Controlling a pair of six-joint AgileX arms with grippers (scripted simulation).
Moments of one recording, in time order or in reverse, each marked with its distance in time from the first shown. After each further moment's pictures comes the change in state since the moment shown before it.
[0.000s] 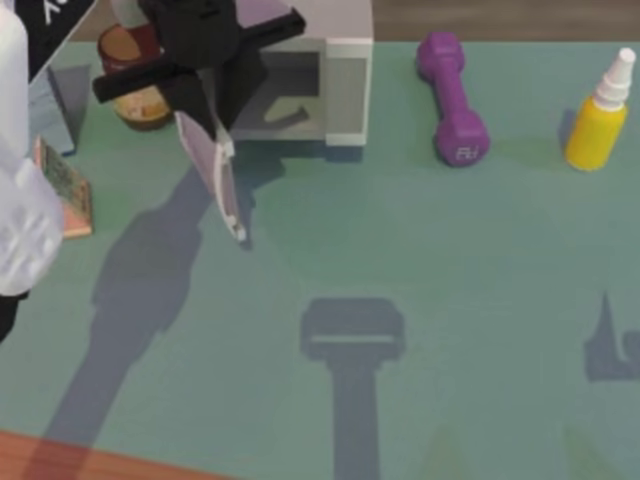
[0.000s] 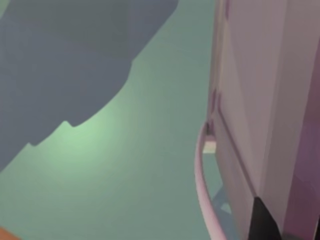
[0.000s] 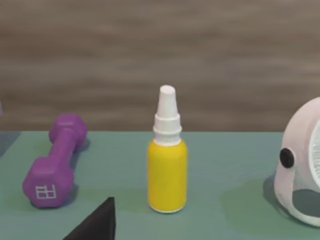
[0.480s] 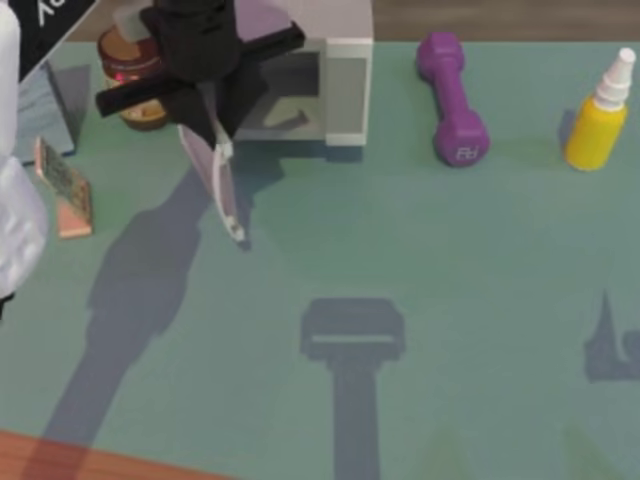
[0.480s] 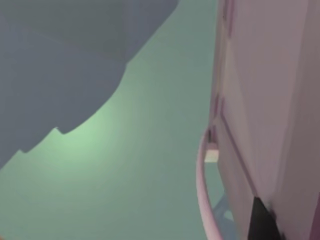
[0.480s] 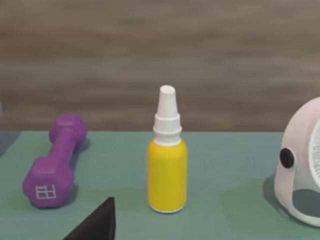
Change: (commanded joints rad) left arm 0.000 -0.040 -0.143 0.097 0.000 0.000; right arm 0.000 0.000 0.000 0.000 0.000 0.000
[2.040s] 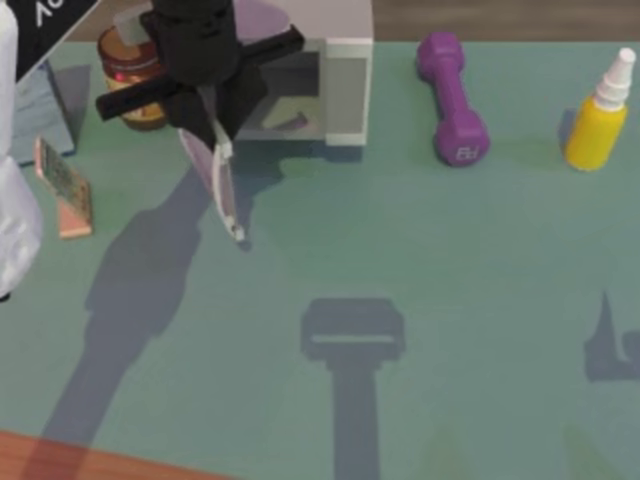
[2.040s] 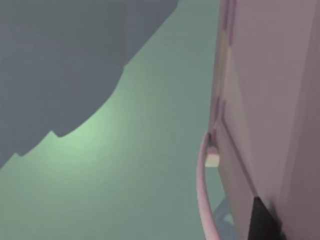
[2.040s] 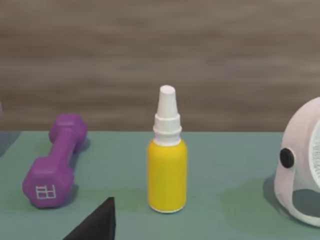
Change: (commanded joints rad) left arm 0.000 -0.012 -0.033 0.026 0.000 0.000; right arm 0.000 0.000 0.000 0.000 0.000 0.000
